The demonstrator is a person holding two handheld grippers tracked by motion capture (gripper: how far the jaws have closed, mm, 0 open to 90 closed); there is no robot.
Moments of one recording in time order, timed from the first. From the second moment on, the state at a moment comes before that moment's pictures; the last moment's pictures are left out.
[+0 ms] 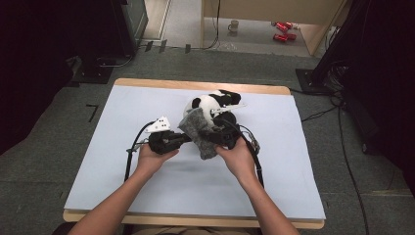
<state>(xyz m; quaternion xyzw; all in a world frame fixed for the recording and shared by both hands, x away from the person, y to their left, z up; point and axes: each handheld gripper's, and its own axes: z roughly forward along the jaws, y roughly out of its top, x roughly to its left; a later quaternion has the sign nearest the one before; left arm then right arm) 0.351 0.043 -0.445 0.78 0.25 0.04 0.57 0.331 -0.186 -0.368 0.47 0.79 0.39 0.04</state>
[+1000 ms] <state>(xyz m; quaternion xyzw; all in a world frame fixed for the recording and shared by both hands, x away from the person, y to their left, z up) 0.348 0.038 -0.447 0.80 0.24 0.04 0.55 0.348 -0.164 -0.354 0.48 0.78 0.39 0.05</state>
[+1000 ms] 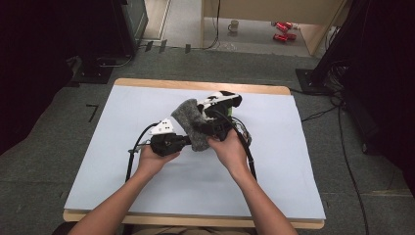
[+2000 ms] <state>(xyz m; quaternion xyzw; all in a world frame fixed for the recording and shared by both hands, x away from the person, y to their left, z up) 0.346 0.046 -0.448 0.82 0.22 0.06 0.52 0.327 -0.253 -0.355 0.51 0.75 0.42 0.06</state>
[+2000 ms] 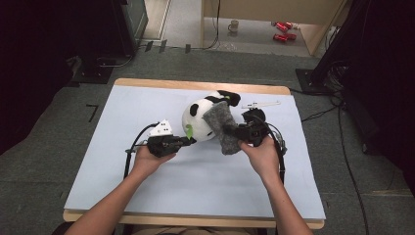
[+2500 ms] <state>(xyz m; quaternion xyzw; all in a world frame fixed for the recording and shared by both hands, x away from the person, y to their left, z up) 0.342 0.063 -0.464 0.85 0.20 0.07 0.49 0.346 -0.287 -0.404 0.55 0.73 0.39 0.08</state>
